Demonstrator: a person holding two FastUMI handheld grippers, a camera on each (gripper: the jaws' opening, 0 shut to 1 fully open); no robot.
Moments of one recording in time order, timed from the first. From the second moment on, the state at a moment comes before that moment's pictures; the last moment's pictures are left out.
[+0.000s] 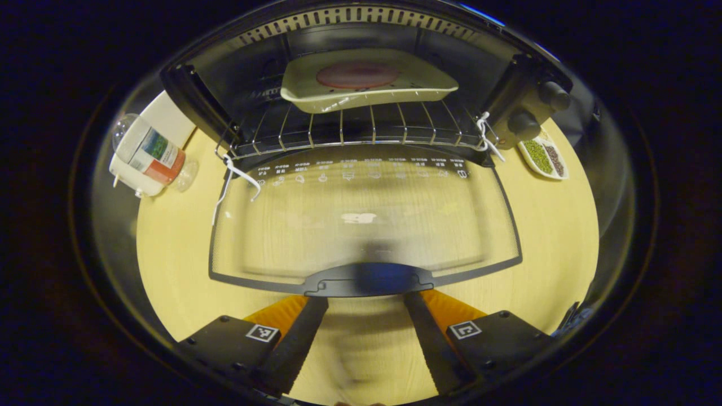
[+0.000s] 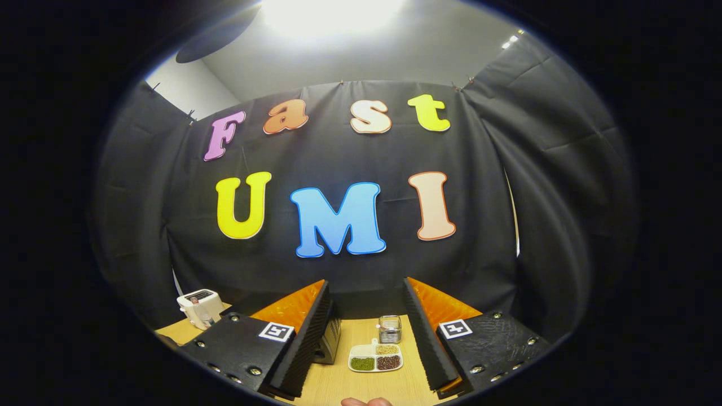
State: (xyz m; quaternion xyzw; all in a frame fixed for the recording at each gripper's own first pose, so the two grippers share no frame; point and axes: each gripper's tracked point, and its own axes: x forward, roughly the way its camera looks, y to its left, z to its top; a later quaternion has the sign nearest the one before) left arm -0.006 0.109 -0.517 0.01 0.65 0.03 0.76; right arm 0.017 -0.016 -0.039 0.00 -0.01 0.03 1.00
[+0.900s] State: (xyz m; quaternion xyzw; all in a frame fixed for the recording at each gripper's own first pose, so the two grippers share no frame) left arm 0.015 0.106 -0.436 0.03 0.55 0.03 0.84; right arm 0.021 -0.007 -0.043 0.03 0.02 0.03 1.00
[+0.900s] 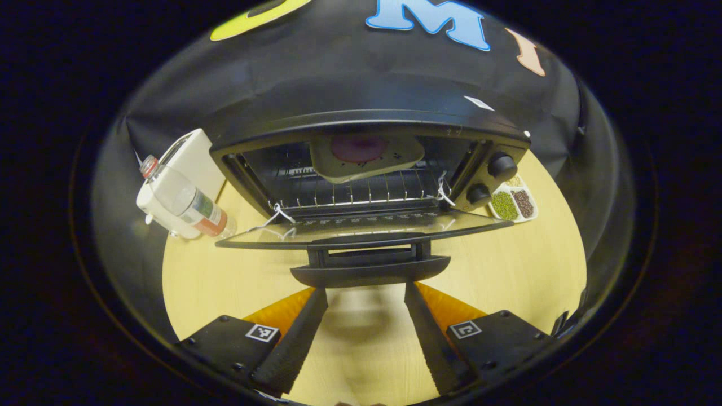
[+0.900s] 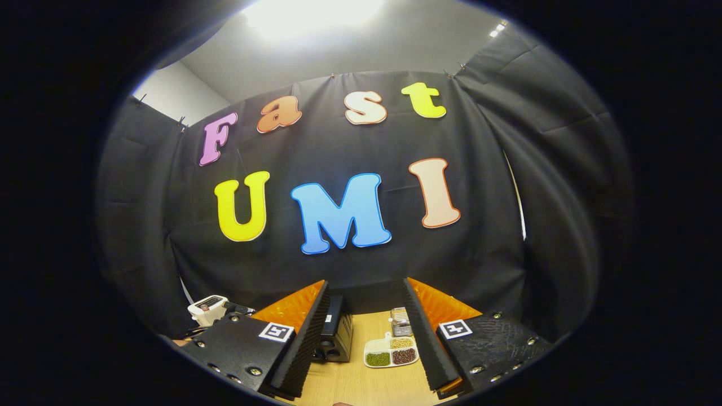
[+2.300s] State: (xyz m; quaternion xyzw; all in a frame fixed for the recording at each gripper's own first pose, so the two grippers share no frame) left arm -0.007 0.000 -0.060 0.05 0.01 0.03 1.00; right arm 0.012 0.006 -0.007 0.01 0.01 0.10 0.99
